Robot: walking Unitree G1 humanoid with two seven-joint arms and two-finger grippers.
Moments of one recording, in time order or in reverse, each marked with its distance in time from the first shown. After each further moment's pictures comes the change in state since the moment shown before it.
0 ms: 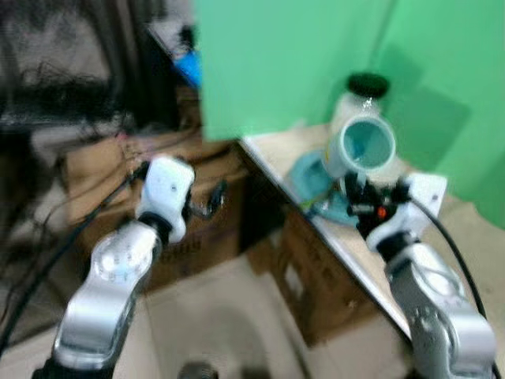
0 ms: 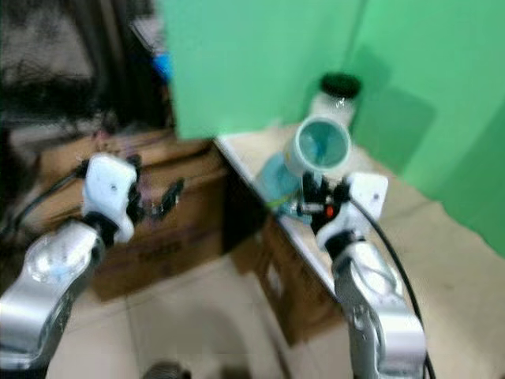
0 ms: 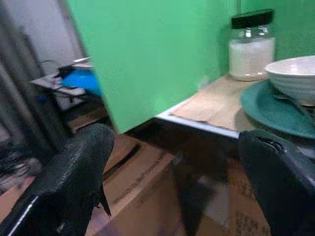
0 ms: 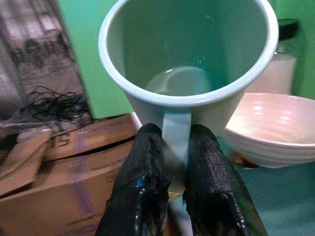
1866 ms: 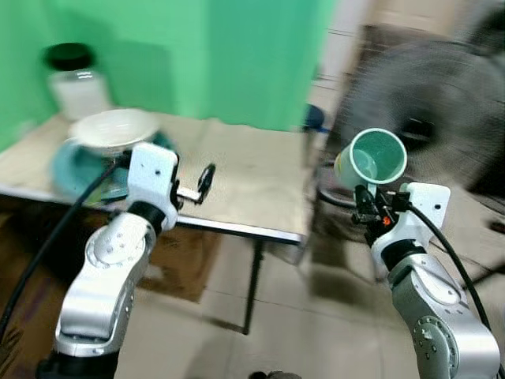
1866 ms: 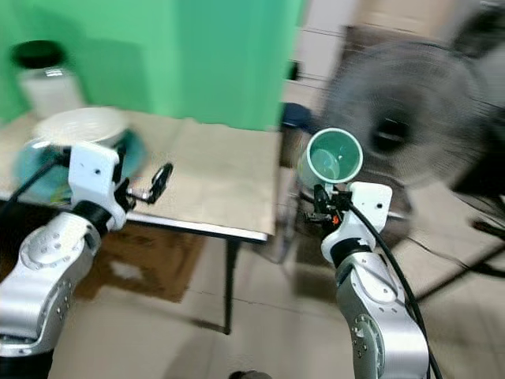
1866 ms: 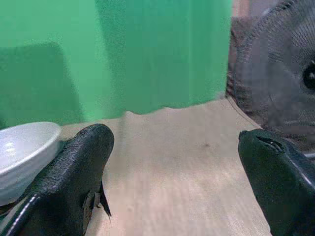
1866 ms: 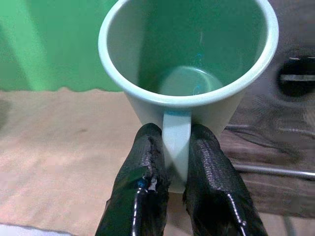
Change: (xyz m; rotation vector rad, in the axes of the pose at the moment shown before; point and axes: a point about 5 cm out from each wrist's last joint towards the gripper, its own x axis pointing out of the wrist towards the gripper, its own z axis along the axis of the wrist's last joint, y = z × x) left arm 0.005 0.012 0.001 -0.085 -0.003 0.092; right arm -0.008 -0.010 -0.005 -0.070 0.042 -0.131
